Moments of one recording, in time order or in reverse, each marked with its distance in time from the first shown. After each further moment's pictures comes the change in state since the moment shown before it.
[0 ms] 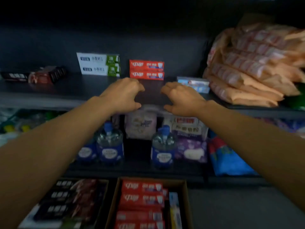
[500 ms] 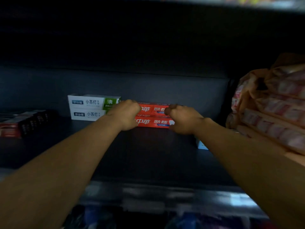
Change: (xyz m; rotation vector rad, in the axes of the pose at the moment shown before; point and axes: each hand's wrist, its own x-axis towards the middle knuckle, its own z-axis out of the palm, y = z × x) left_hand 0.195 -0.128 0.055 0.112 0.023 -0.115; right_hand 0.205 0.109 0.066 -0.108 -0.091 0.120
